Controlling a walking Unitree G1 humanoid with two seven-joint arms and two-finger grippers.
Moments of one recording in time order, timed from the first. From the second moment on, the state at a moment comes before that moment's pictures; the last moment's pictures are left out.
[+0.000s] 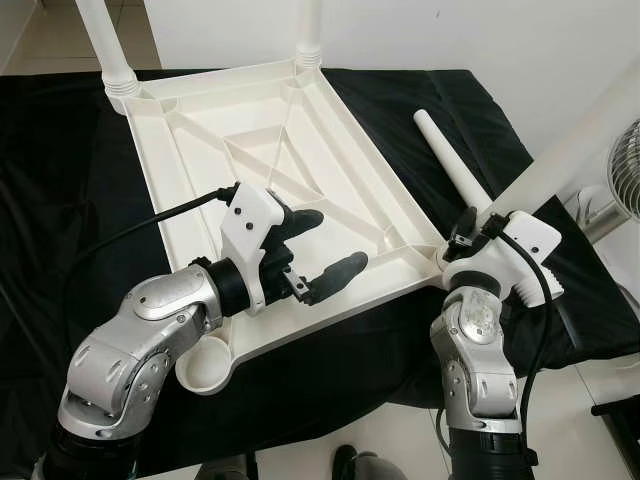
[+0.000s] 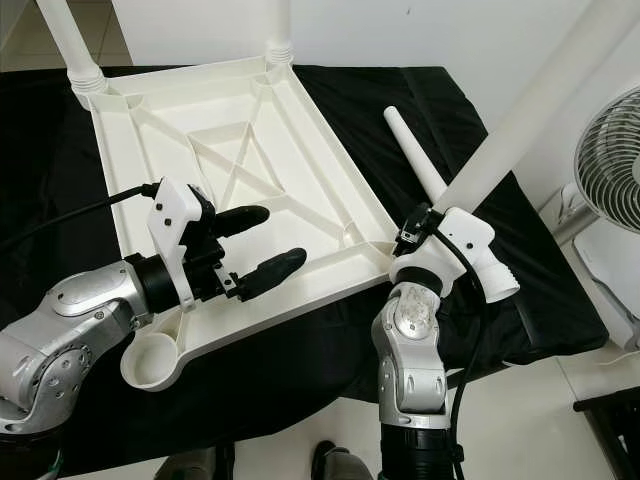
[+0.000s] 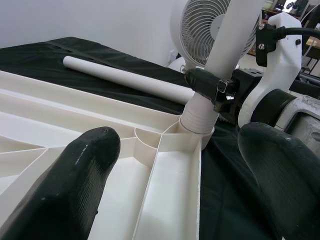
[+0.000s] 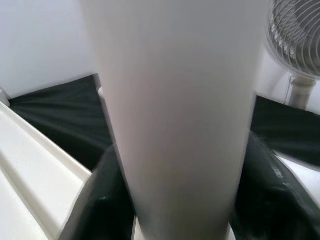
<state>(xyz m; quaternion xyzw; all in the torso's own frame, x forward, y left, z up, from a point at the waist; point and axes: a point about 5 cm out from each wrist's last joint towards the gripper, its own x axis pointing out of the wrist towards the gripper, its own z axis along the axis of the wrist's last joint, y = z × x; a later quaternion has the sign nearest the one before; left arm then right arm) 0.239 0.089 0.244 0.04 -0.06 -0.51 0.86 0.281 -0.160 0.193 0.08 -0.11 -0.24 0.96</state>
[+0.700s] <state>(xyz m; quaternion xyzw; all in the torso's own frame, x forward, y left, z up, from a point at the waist) 0.239 0.088 0.245 0.04 -0.07 -0.51 0.85 0.284 -0.171 0.186 0.08 -0.12 -0.17 0.97</state>
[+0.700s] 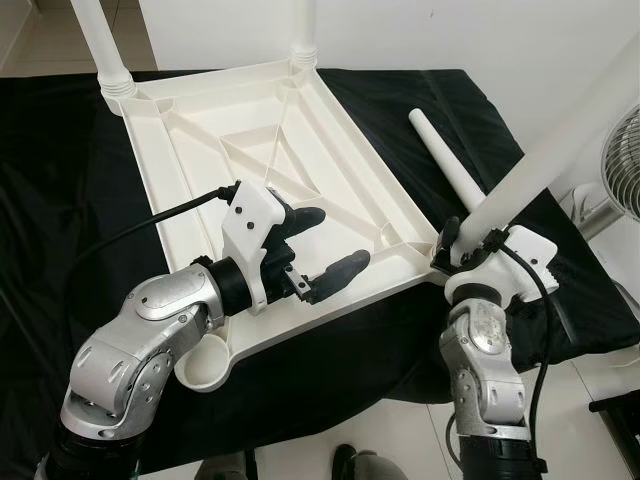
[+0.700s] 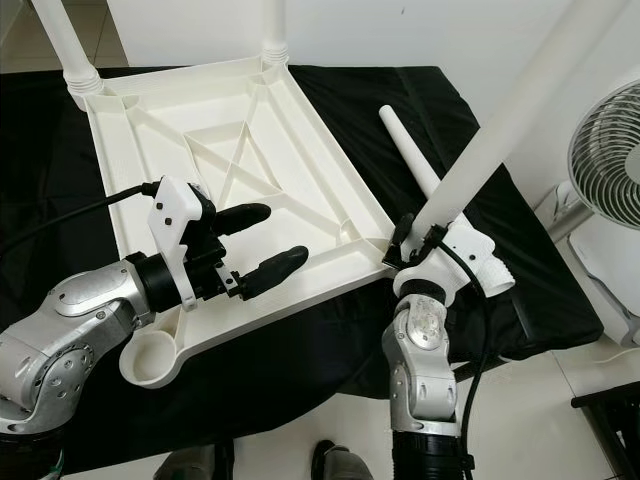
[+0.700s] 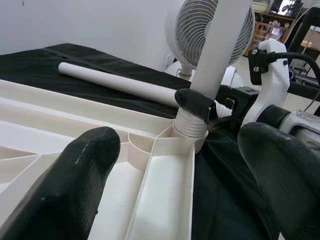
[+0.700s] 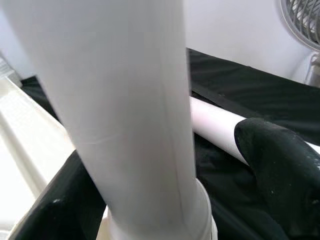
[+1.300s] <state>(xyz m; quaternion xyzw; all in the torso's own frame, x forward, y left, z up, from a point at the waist) 0.239 0.087 0.245 0.04 -0.07 -0.51 0.85 0.294 -0.194 0.197 0.03 -0.13 -0.02 0.99</state>
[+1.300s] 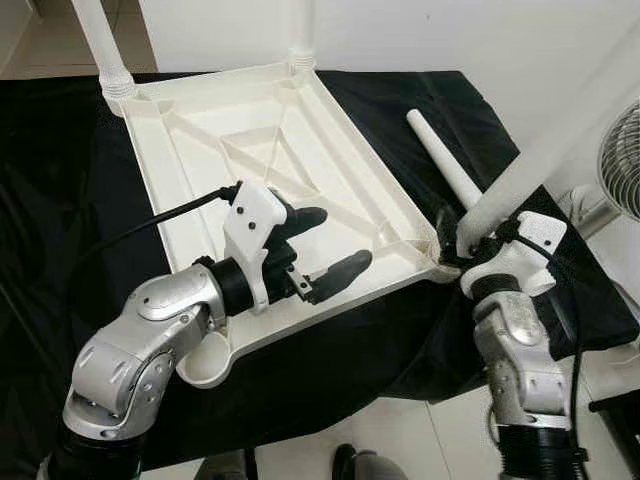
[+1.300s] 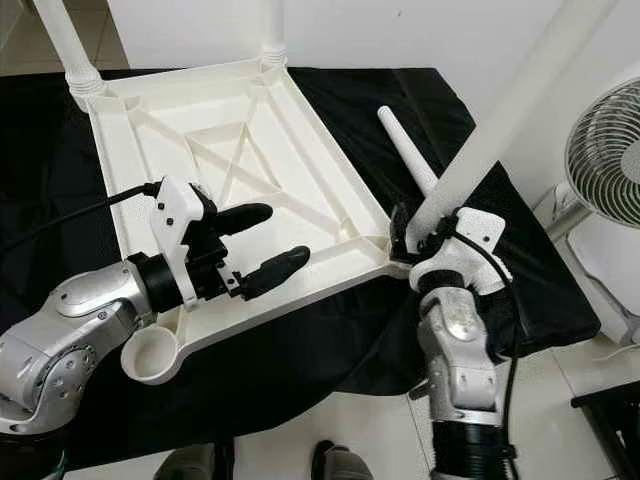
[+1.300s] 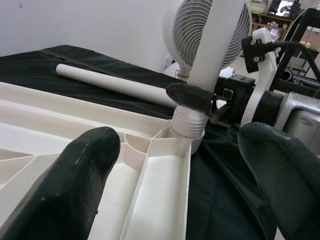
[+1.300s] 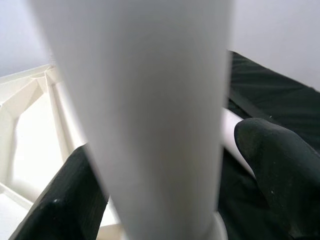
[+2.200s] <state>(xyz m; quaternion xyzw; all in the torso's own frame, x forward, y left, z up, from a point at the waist) 0.235 0.072 0.222 0.00 -0.04 -0.49 0.87 0.307 -0.205 0.198 -0.05 -0.08 0.20 0.97</state>
